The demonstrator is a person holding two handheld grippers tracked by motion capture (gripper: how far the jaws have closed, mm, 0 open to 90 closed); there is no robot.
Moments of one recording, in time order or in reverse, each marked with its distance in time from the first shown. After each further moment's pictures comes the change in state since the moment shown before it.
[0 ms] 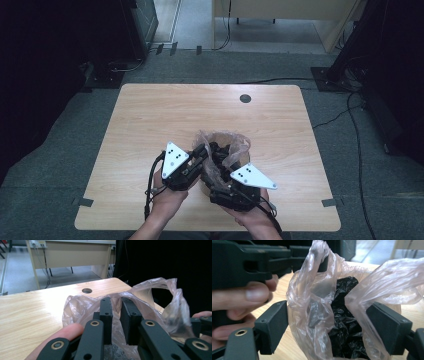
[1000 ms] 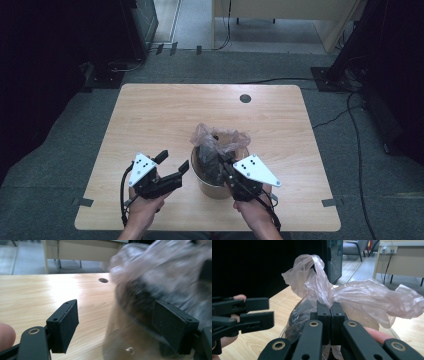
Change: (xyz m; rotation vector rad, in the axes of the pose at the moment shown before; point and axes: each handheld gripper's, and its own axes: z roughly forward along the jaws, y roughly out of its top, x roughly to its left) left arm 0.060 -0.042 -0.040 0.010 0.064 -0.106; right arm -0.003 0.025 -0.002 -0.164 -0.083 -0.035
